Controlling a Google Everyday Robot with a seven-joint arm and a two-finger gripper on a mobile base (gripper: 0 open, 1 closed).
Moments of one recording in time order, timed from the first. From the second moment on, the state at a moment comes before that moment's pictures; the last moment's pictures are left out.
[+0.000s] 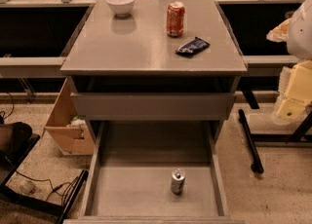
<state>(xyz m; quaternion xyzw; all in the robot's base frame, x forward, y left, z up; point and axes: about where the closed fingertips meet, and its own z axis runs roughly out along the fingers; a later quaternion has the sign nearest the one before) 0.438 -0.217 0.977 -0.60 0.78 -0.03 0.16</state>
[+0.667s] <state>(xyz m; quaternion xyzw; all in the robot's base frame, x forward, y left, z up) 0.449 -0.199 0.959 -0.60 0.77 0.00 0.19</state>
